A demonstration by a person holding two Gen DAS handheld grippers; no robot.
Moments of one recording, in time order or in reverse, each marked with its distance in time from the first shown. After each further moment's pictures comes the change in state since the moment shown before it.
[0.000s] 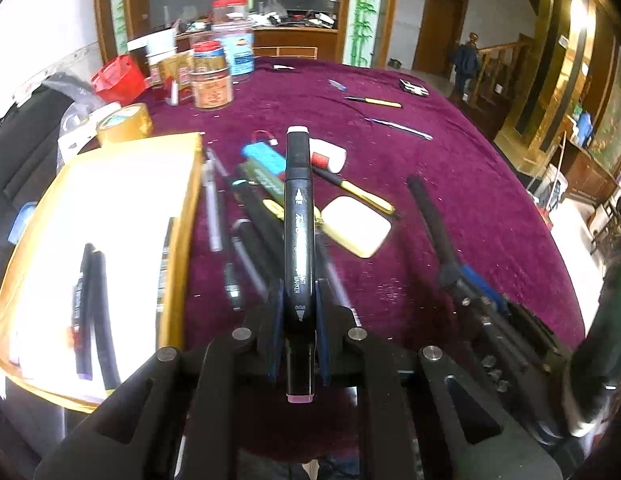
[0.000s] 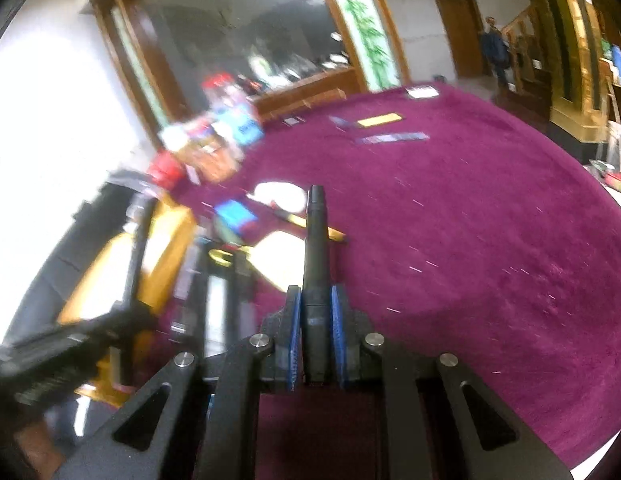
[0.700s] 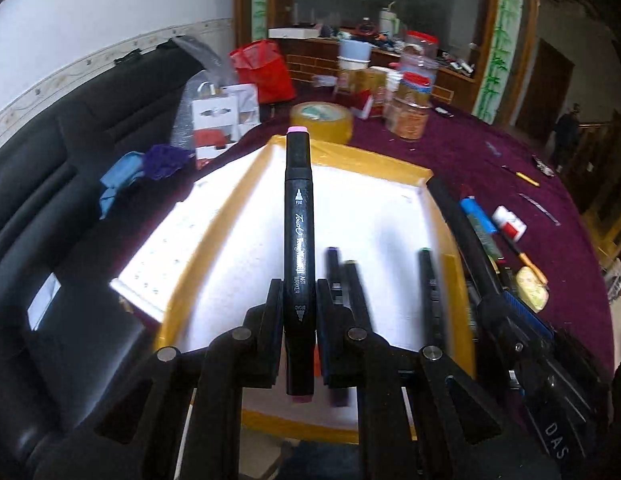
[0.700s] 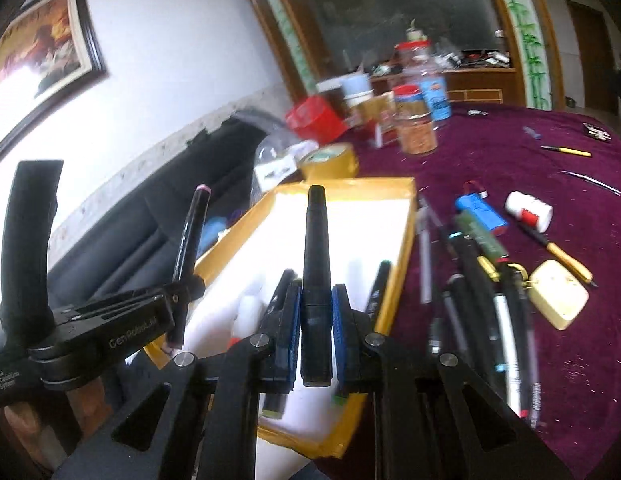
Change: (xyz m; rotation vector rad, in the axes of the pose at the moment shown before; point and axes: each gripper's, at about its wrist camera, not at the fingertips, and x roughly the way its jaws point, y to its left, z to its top) left arm -0.034 0.181 -0.011 -0.282 -0.062 0.288; right arm 0.047 0.184 -0.023 -0.292 0.156 0.345
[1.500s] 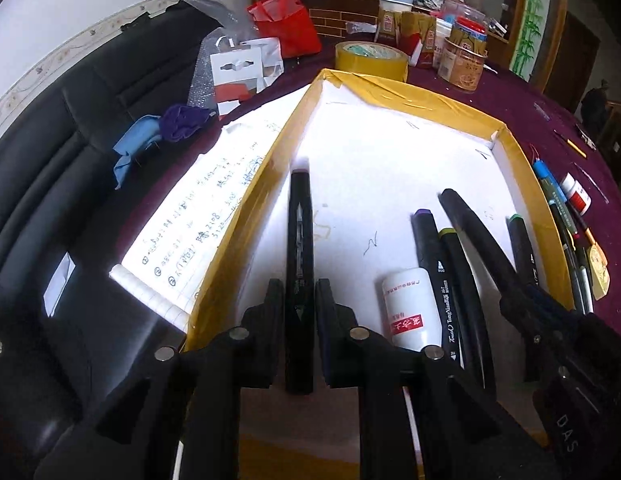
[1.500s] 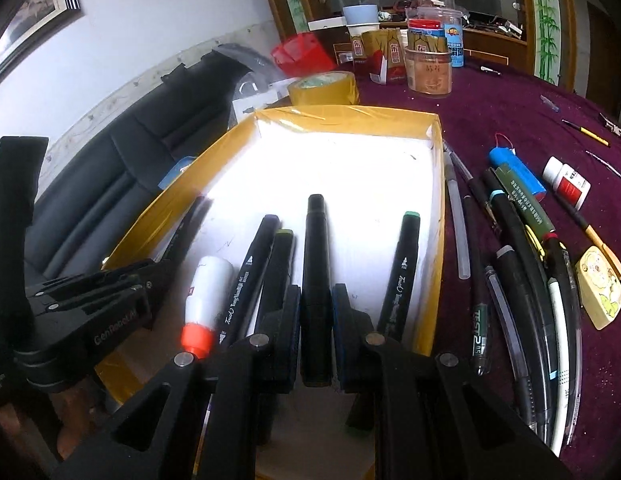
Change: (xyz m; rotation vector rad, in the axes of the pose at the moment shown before) left arm 0.063 0.036 -0.010 0.024 0.156 0.078; right arm 0.077 0.009 -0.004 -0.044 0.206 -0.107
